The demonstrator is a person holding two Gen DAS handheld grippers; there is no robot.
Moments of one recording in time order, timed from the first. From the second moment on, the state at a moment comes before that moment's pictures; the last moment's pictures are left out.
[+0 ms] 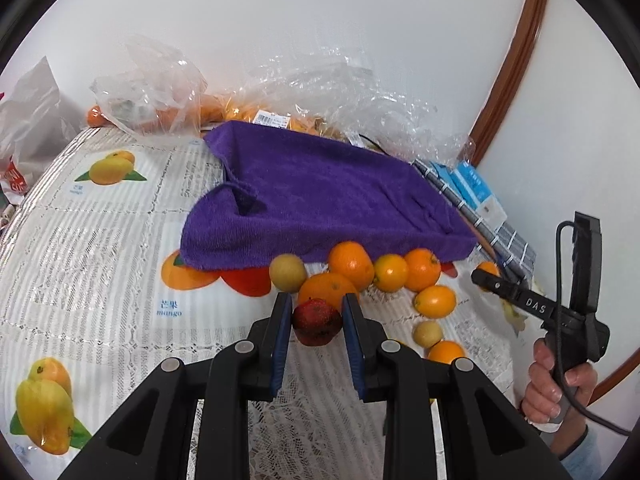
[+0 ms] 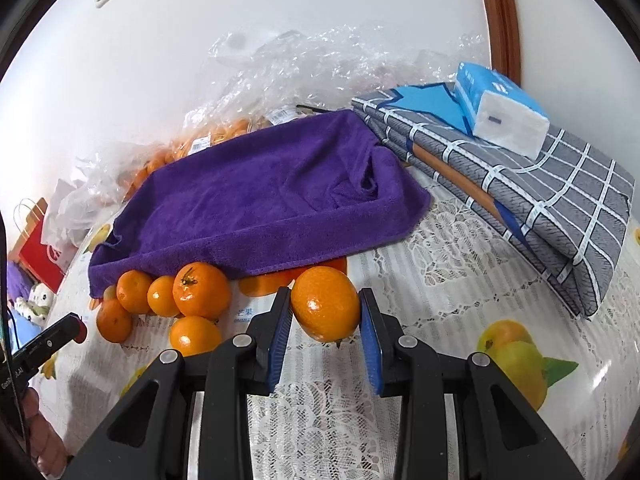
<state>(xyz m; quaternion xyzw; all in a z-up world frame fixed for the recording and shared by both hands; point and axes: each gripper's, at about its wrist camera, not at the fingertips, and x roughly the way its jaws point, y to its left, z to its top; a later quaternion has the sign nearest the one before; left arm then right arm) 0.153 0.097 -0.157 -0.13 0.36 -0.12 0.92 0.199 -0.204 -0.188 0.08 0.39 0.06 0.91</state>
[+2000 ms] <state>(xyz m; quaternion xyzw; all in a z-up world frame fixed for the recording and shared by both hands) 0.319 0.074 -0.166 -0.07 0.40 -0.02 0.91 0.334 -0.174 -0.191 0.04 0.42 0.08 0.90</state>
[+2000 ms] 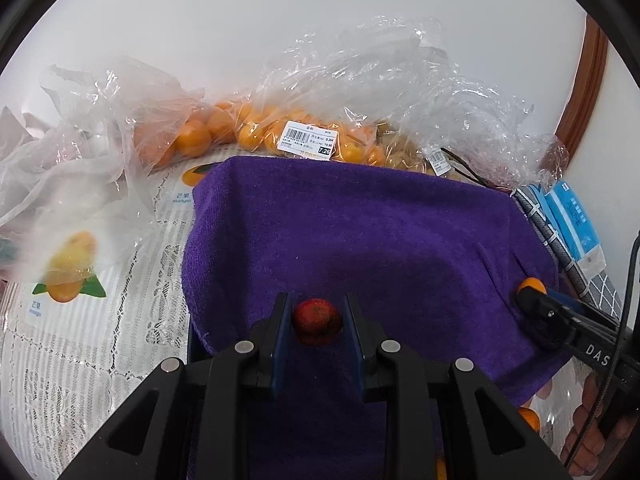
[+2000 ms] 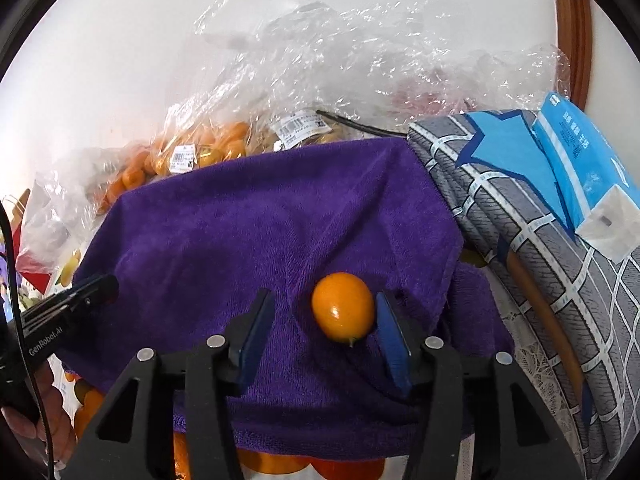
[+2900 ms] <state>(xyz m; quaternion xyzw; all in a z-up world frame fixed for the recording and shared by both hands) 0.294 0.079 -0.135 -0.10 0.31 -0.03 0.94 0.305 -0.185 -0.153 0.05 0.36 0.05 0.93</state>
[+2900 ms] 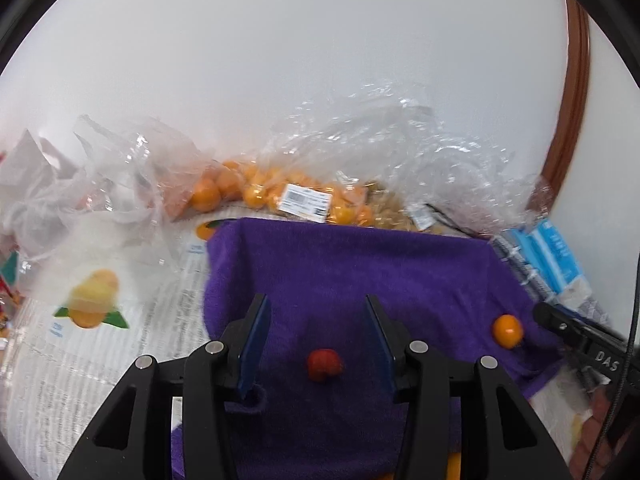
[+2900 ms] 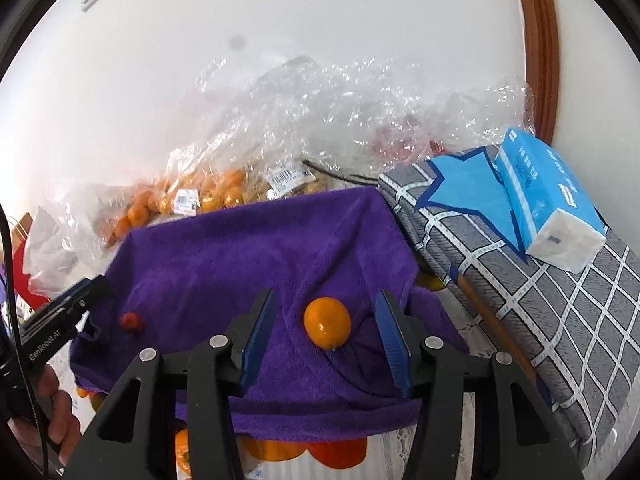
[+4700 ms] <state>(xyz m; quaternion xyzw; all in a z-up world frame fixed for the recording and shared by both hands) 0.184 0.074 -0.175 -0.09 0.40 -0.14 0.90 0.154 -0.200 -0.190 0.01 0.41 0.05 0.91</state>
